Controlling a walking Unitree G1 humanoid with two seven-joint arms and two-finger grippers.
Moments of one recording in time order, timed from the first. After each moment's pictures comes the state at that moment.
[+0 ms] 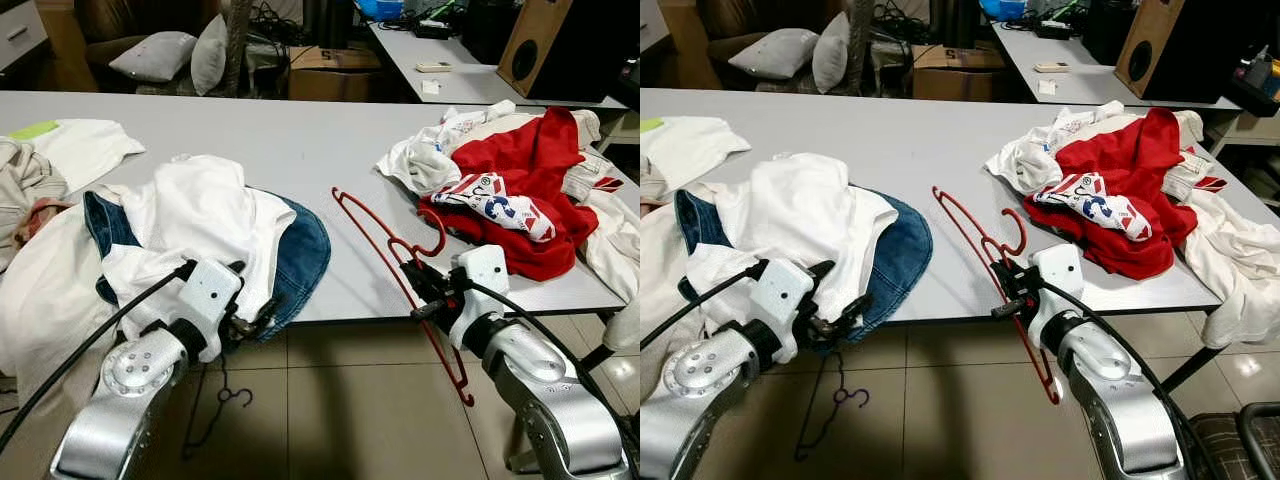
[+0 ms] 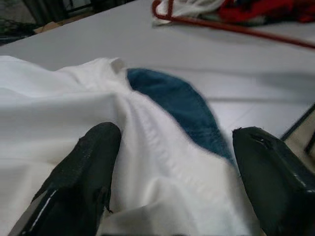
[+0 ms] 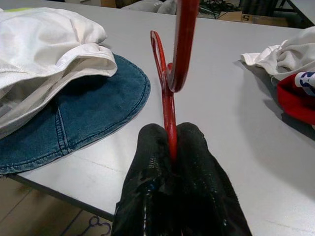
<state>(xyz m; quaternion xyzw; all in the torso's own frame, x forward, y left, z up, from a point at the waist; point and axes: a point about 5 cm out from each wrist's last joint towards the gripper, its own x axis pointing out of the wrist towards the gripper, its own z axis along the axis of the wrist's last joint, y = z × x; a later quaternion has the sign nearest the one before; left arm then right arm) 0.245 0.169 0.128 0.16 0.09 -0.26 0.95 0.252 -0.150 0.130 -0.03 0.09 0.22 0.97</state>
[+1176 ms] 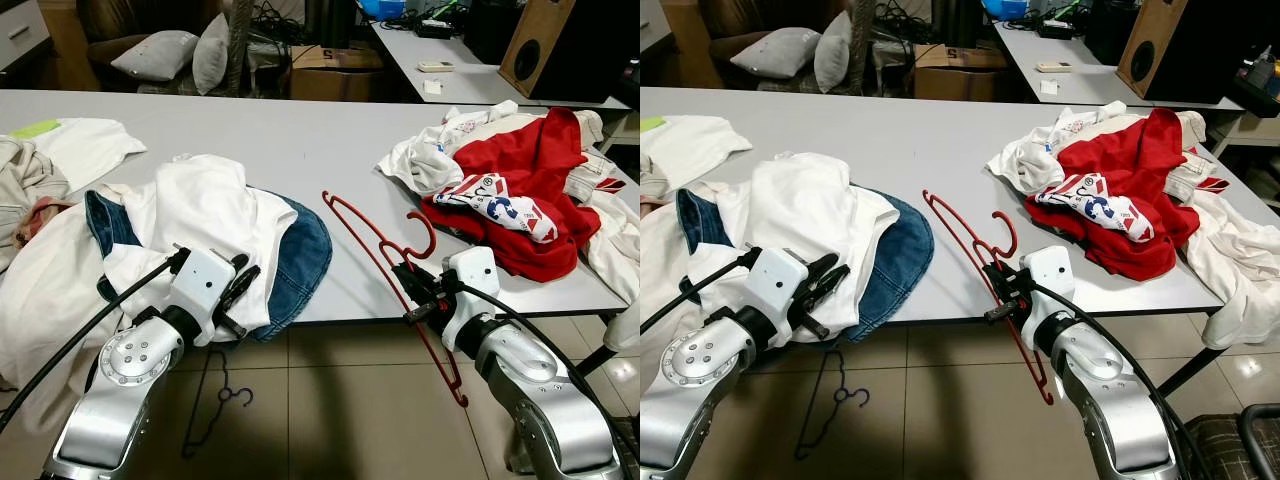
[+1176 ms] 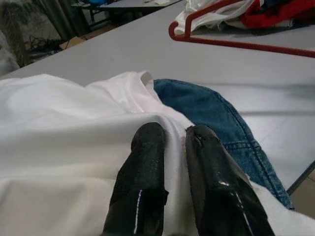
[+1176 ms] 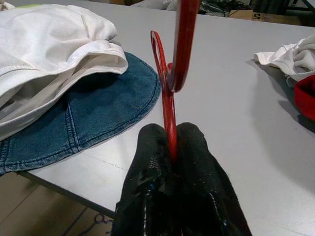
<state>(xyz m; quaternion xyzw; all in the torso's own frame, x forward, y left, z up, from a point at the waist) 0.254 0.174 0.133 0.18 0.06 -0.24 0.95 0.252 -0.143 0.127 -0.03 0.09 0.24 0.97</state>
